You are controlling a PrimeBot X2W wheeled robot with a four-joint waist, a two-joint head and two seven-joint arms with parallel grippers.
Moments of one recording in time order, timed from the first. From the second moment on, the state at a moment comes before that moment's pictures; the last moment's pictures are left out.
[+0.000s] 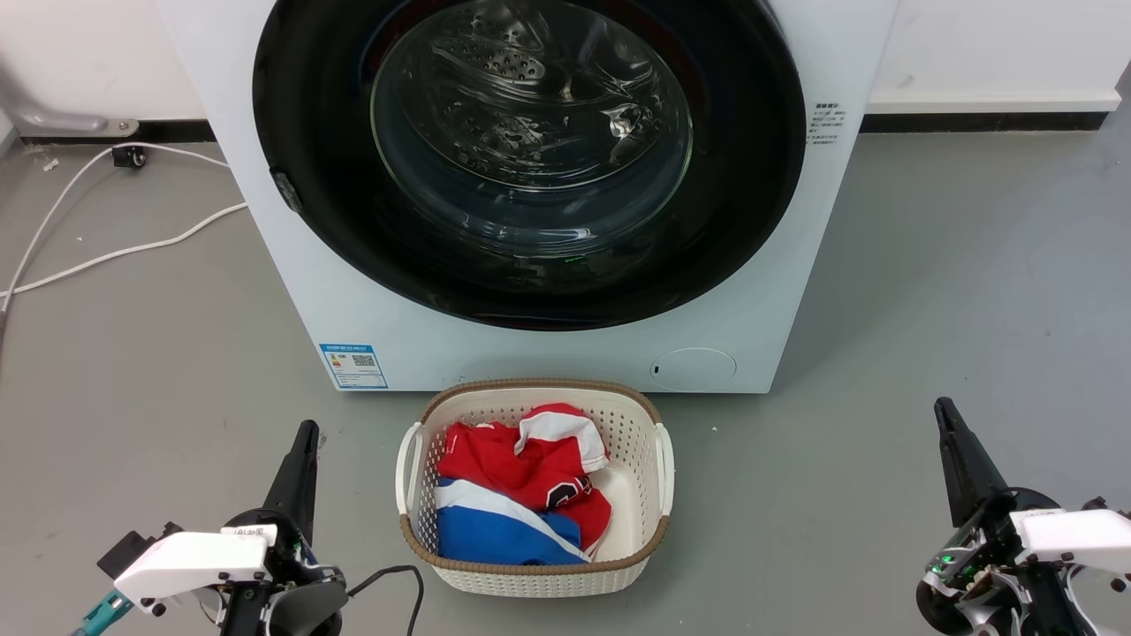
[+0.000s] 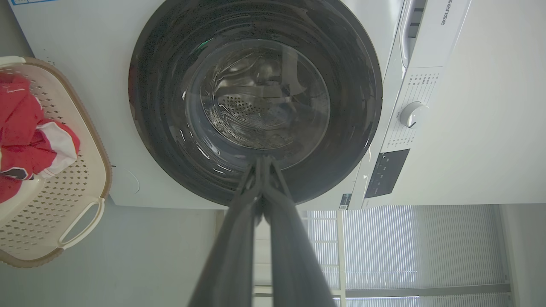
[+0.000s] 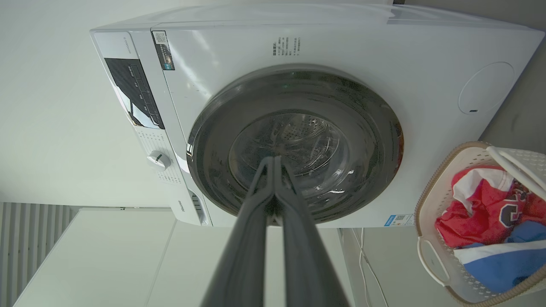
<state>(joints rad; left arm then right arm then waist) -0.10 0.06 0.10 0.24 -1.62 -0.13 0.10 -0.10 -0.08 -0.08 0.24 1.64 0.13 0.09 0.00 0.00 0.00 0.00</state>
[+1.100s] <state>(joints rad) -0.10 0.06 0.10 0.25 -1.62 -0.13 0.11 -0.10 -0.07 -0.09 0.25 1.63 0.13 0.10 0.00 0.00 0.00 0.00</state>
